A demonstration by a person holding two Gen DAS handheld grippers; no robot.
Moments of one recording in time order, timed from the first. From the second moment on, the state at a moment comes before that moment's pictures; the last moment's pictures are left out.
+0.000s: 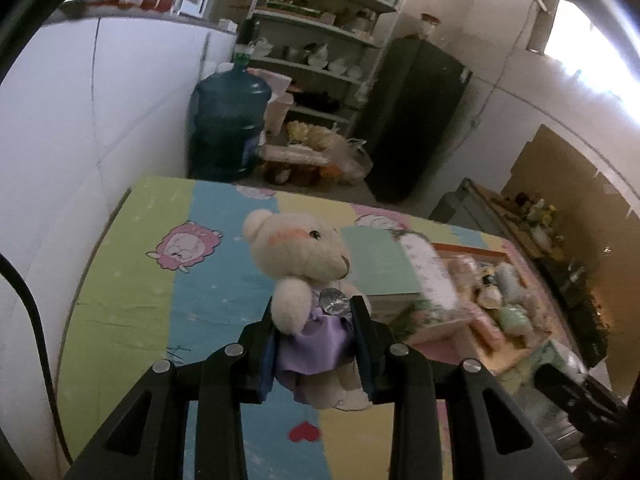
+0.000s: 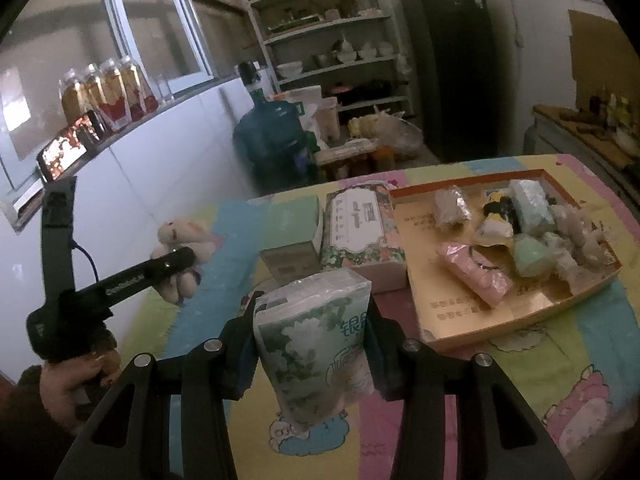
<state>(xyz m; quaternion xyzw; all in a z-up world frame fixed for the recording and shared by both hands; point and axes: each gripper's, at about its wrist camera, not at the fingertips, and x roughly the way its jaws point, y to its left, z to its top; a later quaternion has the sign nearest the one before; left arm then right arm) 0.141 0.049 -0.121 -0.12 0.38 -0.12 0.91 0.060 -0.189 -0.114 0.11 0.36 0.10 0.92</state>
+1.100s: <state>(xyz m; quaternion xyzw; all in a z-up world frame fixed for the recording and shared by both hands) 0.123 -0.098 -0.082 -0.09 0.37 -0.25 0.89 0.031 -0.296 -0.069 0.13 0.31 0.01 0.94</state>
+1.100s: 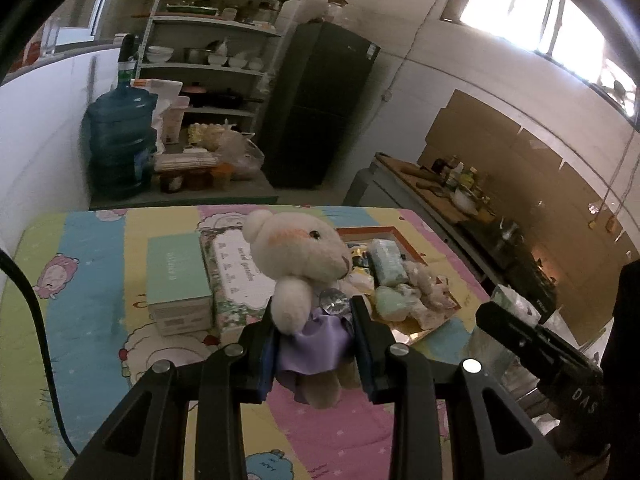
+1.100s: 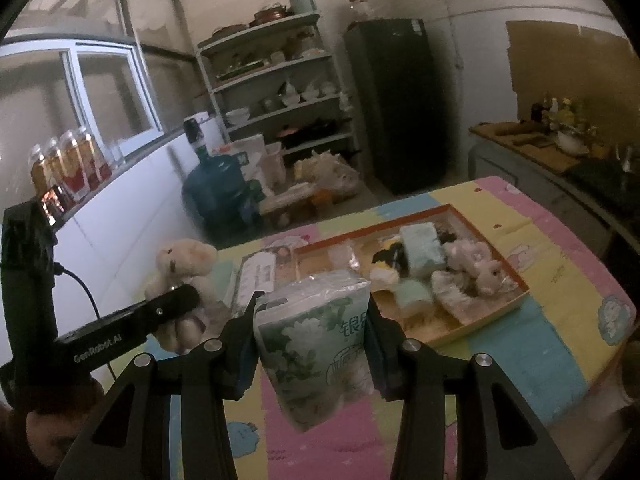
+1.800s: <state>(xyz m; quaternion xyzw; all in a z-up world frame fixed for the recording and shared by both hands) 0.137 -0.144 -0.089 -0.09 0.38 -0.25 0.89 0.051 -0.338 -0.069 0.13 0.32 0.01 0.94</state>
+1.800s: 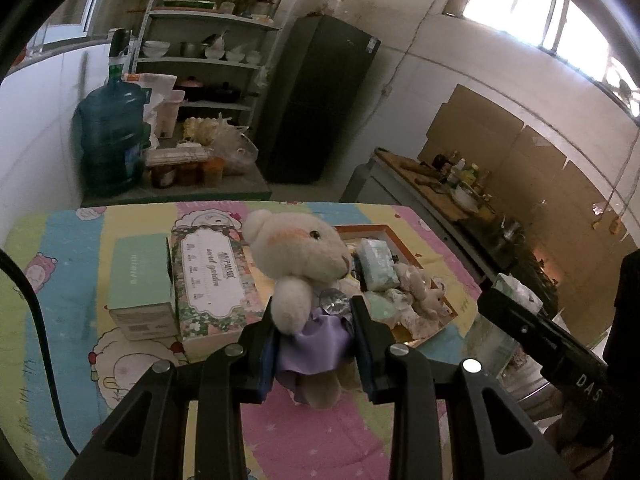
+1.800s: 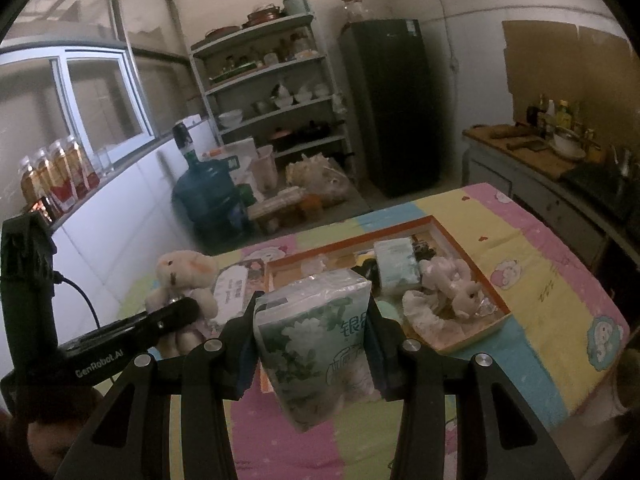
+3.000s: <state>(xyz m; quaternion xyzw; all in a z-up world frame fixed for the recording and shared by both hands) 0.170 -0.209 -0.113 -0.08 0.42 -0.19 0.88 0.116 -0.404 -0.102 0.14 0.35 0.07 0.92</state>
